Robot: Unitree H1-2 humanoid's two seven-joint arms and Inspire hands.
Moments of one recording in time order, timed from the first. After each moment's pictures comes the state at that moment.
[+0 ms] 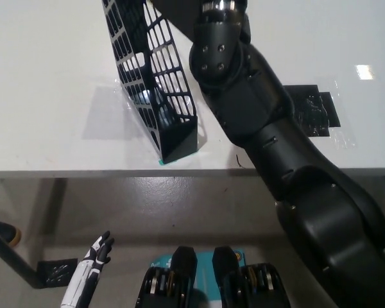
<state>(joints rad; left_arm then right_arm) 0.02 0.14 -0.01 0.27 0.10 -0.24 -0.03 -1.33 0.14 0.11 1.01 -0.41 -0.30 -0.73</state>
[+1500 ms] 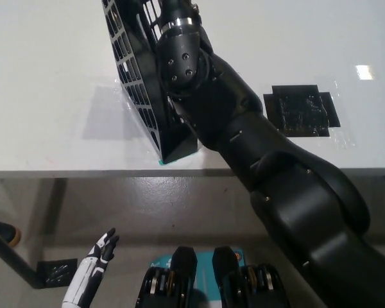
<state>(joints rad) 0.01 0.16 -0.03 0.24 0.12 -0.24 -0.06 -1.44 0.20 0.13 1.28 -0.32 -0.37 -0.55</state>
